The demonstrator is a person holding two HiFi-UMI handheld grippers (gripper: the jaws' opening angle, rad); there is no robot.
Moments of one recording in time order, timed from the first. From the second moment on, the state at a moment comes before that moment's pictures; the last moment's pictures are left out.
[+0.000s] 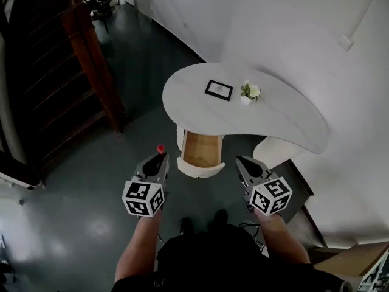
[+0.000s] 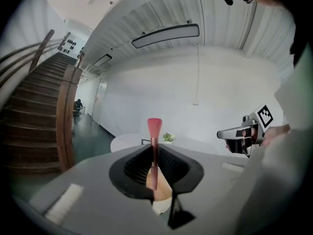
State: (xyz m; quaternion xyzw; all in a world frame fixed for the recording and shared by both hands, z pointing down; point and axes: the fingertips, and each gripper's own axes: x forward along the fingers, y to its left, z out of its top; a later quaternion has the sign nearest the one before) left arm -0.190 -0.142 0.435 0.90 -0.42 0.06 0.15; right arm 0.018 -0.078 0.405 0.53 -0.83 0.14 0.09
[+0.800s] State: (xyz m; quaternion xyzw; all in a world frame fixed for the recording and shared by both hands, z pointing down) left arm -0.079 -0.208 0.452 0.83 -0.52 0.10 0.17; right arm 0.113 -0.208 0.457 0.38 -0.90 0.18 0.10
